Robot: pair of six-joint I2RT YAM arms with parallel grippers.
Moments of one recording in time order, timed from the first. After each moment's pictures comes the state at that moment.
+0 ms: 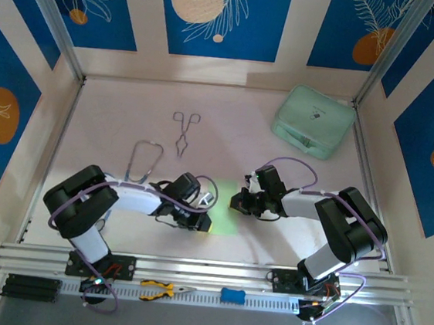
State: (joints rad) left arm -0.86 1.63 0.63 -0.04 0.61 -0.70; right arm 0.52 1.57 0.53 0.04 -0.57 0.78
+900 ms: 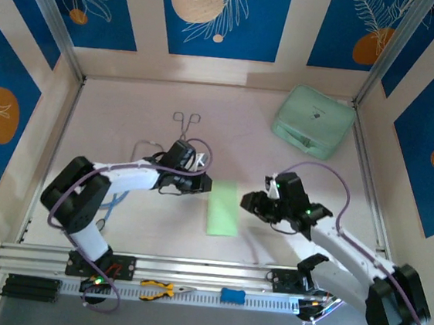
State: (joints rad) left arm -0.65 1.68 0.88 -0.11 0.51 -0.72; right arm 0.52 0.94 0.43 -0.34 -0.44 0.90
